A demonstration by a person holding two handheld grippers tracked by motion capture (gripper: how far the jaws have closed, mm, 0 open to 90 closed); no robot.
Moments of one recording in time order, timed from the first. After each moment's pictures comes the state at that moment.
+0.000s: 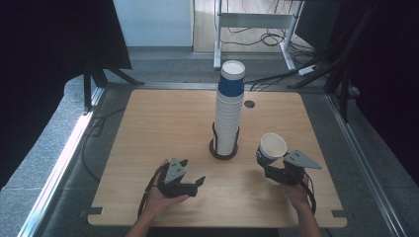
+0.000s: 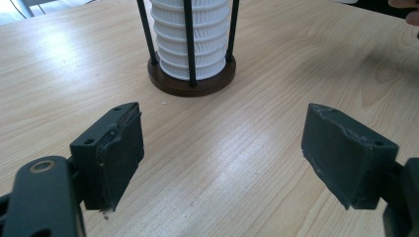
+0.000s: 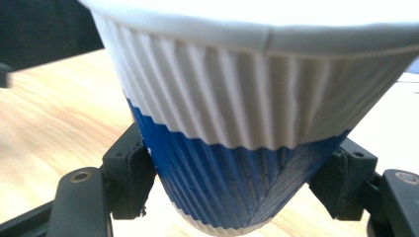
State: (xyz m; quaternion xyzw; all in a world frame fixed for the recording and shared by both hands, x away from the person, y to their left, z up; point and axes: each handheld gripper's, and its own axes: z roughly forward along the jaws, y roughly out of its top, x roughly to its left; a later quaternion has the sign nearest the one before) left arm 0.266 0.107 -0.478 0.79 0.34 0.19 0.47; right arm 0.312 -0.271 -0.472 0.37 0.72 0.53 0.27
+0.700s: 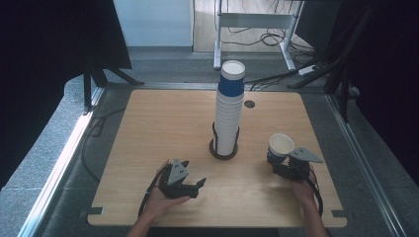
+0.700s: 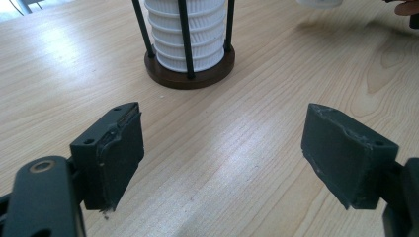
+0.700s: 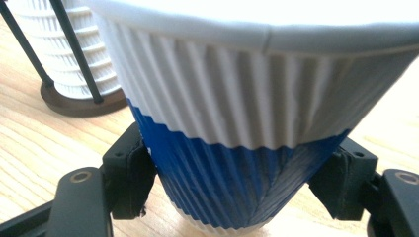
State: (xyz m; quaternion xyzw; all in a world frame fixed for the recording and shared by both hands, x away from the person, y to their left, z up) left arm 0.265 0.102 -0.480 0.80 0.33 0.20 0.45; right arm 0.335 -0.300 -0.498 0.43 0.73 0.45 0.28
